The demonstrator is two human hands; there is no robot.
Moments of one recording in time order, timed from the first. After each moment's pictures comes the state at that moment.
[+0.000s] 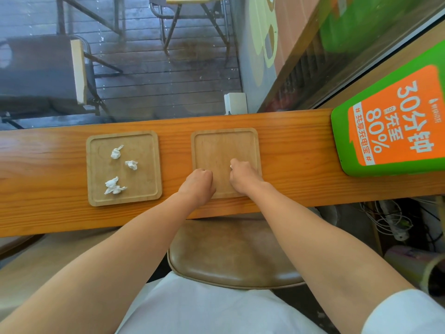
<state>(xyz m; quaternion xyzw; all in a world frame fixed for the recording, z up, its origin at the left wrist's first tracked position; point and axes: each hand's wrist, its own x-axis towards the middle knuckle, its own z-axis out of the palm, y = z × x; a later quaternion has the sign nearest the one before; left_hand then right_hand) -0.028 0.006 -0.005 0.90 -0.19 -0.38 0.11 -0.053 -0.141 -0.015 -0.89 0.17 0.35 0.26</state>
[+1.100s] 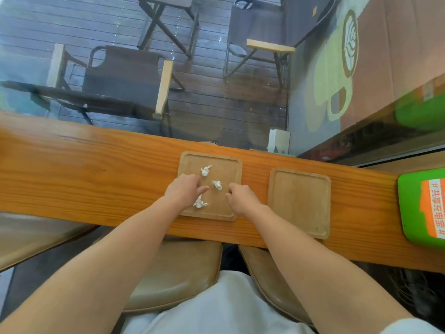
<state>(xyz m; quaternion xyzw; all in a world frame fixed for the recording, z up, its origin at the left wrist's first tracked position) 0.067 0.249 0.011 0.93 -0.05 -0.33 0.16 0.031 0.070 0.016 -0.88 0.10 0.41 0.23</state>
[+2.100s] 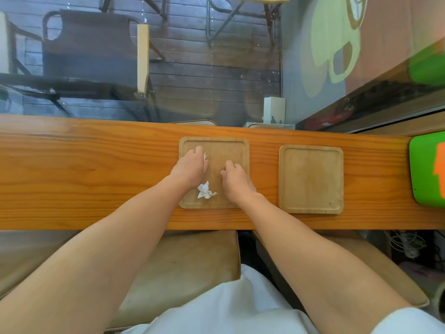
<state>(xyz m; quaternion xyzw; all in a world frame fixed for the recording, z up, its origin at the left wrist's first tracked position) 0.105 0.254 -0.035 0.92 -0.12 -0.33 0.18 0.040 0.118 -0.022 -0.89 0.17 0.33 0.26</state>
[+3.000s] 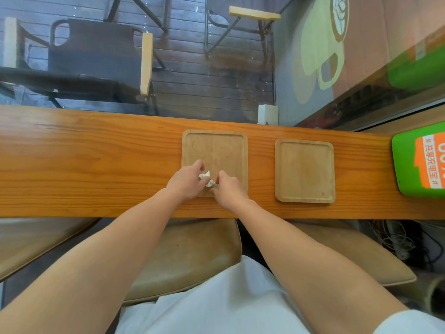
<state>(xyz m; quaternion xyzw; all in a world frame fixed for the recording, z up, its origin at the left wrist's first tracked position) 0.046 0.287 -0.025 0.90 -0.11 -0.34 0.24 -0.004 0.154 0.008 -0.87 0.20 0.37 0.27</state>
